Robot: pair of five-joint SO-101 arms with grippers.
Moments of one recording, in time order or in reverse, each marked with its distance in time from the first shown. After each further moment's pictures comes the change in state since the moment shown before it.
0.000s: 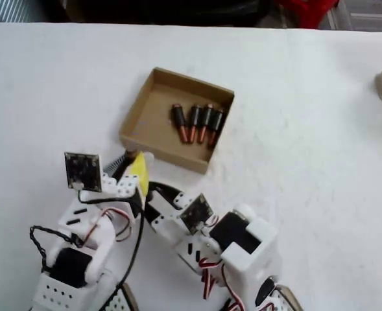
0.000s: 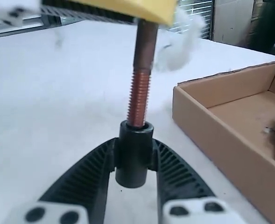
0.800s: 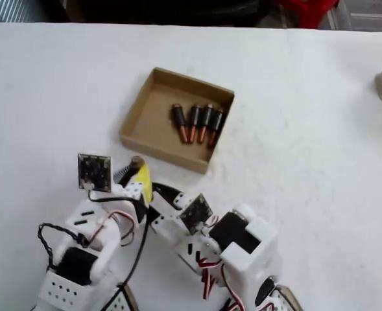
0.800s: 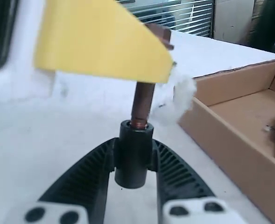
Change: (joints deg) left arm 1.1 -1.0 5.2 1.9 0.0; right arm -0.2 0.0 0.0 0.1 0.0
